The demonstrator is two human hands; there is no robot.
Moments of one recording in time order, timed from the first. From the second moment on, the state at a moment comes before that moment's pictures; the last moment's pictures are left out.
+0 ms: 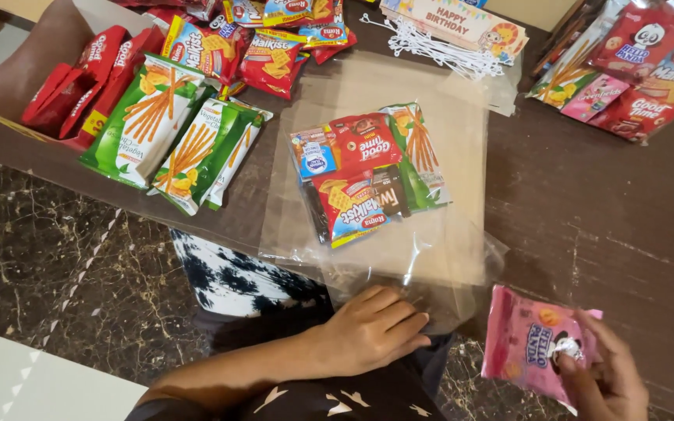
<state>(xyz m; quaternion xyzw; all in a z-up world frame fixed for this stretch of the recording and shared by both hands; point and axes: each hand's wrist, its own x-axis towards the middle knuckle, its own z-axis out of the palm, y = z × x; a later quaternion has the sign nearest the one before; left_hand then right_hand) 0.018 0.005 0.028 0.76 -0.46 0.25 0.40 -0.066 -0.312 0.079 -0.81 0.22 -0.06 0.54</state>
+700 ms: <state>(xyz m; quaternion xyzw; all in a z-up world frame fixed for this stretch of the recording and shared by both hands) 0.021 0.002 0.033 0.74 -0.44 0.19 0.46 -0.036 -0.265 0.104 -0.91 0.23 0.07 0.34</state>
